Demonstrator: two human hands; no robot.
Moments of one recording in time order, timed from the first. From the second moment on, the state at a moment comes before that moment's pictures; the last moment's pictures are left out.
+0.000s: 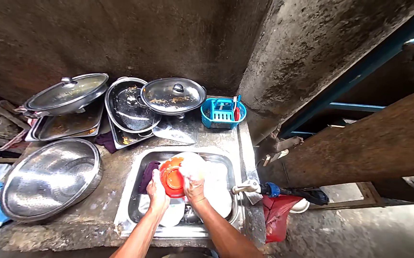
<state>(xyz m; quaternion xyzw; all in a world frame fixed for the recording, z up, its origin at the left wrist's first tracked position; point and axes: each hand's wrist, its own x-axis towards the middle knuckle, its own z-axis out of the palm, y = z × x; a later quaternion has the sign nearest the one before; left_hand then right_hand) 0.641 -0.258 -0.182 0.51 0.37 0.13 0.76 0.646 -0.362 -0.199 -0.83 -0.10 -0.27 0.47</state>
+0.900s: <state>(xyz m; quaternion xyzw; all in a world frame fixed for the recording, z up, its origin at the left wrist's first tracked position) 0.603 -0.242 -0.185 0.91 0.04 0.19 0.37 0.665 -0.371 -0.183 -0.90 0.03 0.17 0.40</state>
